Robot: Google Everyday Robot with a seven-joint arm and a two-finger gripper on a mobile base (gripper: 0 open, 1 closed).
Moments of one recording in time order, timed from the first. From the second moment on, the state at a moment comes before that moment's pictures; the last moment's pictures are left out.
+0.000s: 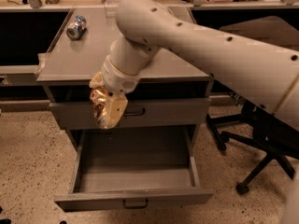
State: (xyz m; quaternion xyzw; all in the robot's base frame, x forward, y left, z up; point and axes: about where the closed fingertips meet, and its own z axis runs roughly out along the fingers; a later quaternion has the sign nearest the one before) arm 0.526 0.113 0.825 -0.83 0.50 0.16 0.20
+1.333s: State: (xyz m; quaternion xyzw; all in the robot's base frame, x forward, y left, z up) arm 0.509 0.015 0.653 -0.75 0.62 0.15 0.19
